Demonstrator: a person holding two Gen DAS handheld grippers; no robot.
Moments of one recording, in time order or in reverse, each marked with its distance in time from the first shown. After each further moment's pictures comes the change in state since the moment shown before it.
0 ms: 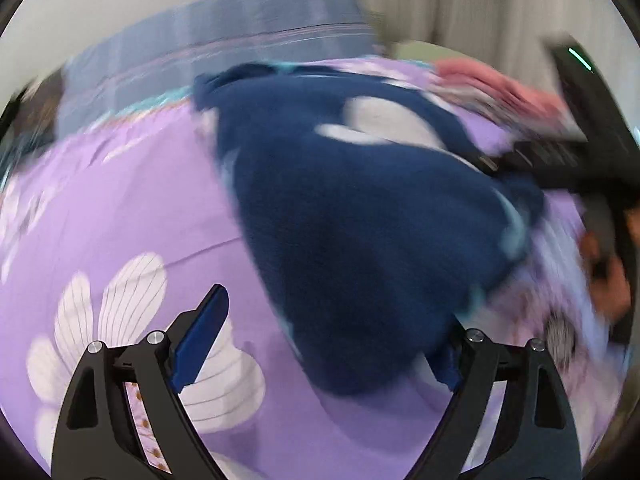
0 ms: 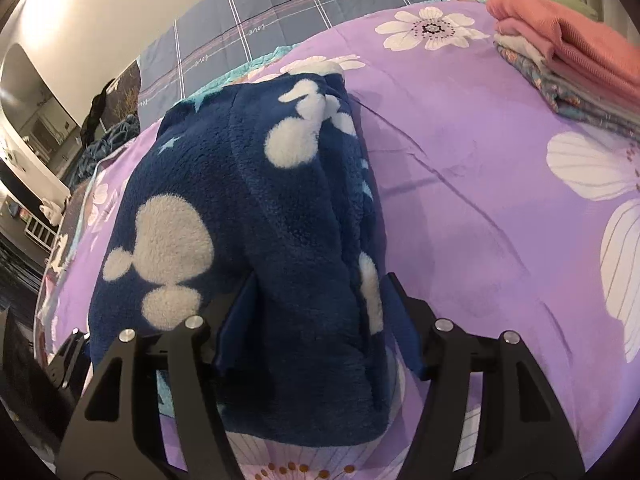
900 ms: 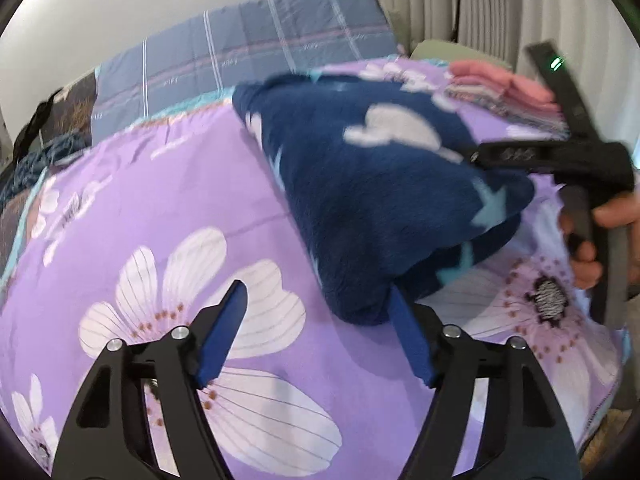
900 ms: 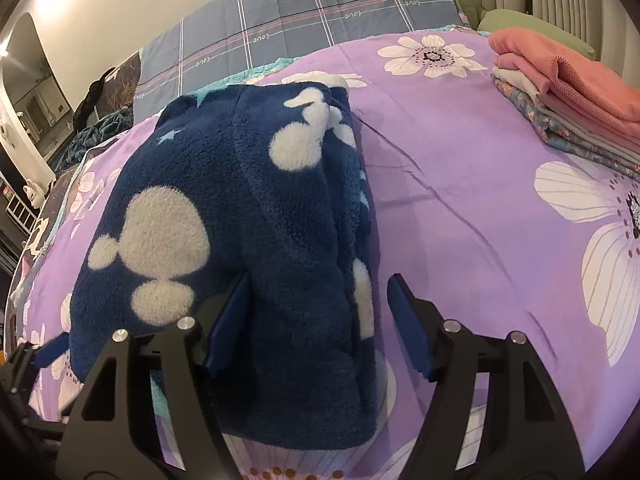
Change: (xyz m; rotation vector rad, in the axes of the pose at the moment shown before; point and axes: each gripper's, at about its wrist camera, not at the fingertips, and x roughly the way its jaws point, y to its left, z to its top) left arm -0.066 -0.002 -0.024 0.092 -0.025 0.102; right arm -0.004 0.017 -0.010 -0.091 -0.066 -0.082
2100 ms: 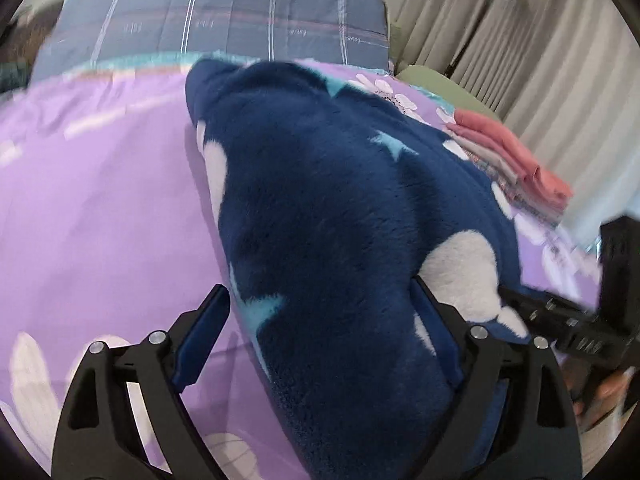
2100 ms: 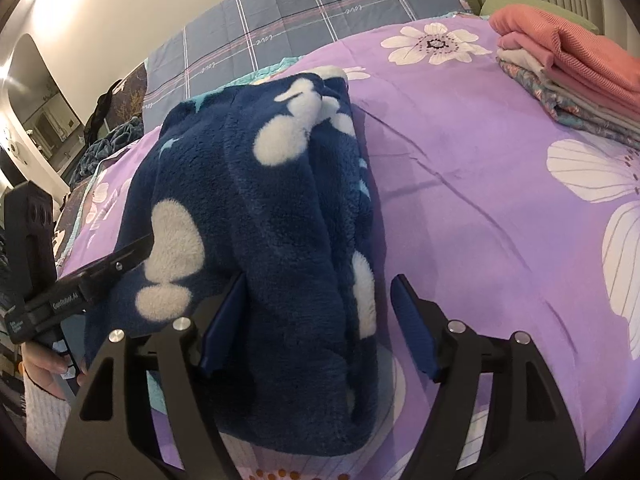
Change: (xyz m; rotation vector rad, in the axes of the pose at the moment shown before) left arm 0.120 0.045 0.075 -0.186 0.034 -0.285; right arm 0.004 -0.010 -0.001 0.052 0.016 0.071
